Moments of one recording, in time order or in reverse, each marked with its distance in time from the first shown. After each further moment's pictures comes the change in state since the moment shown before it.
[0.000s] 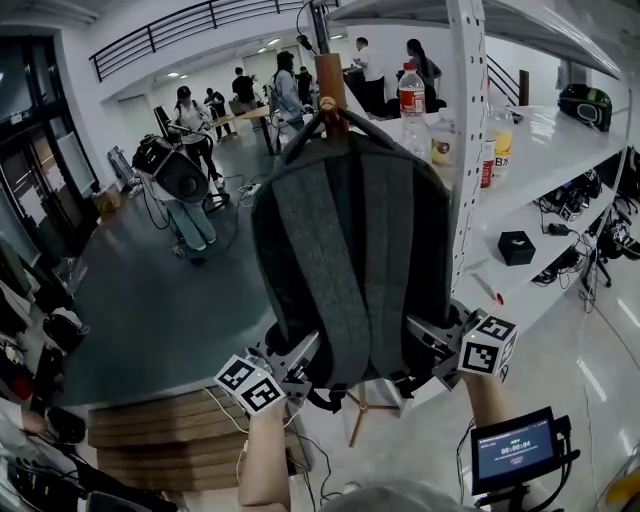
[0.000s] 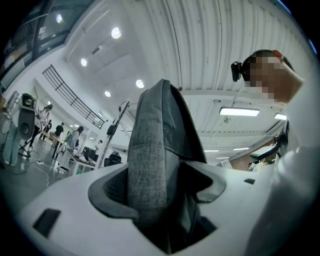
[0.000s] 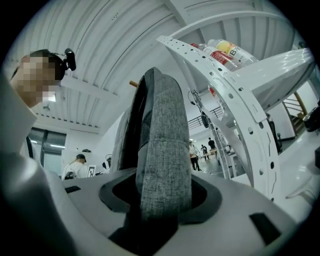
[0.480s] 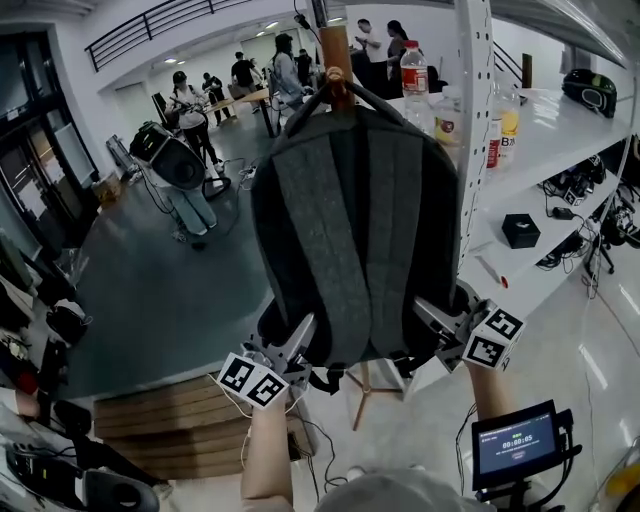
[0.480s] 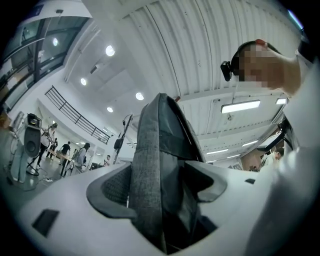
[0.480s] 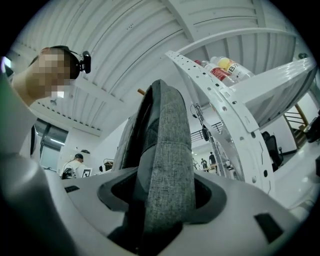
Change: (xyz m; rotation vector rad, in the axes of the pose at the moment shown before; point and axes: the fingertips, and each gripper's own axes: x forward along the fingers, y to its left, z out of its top) left arm -0.017 0.010 0.012 0.122 -0.119 0.093; right arm -0.009 -0.004 0.005 -0.096 -0.140 -0.001
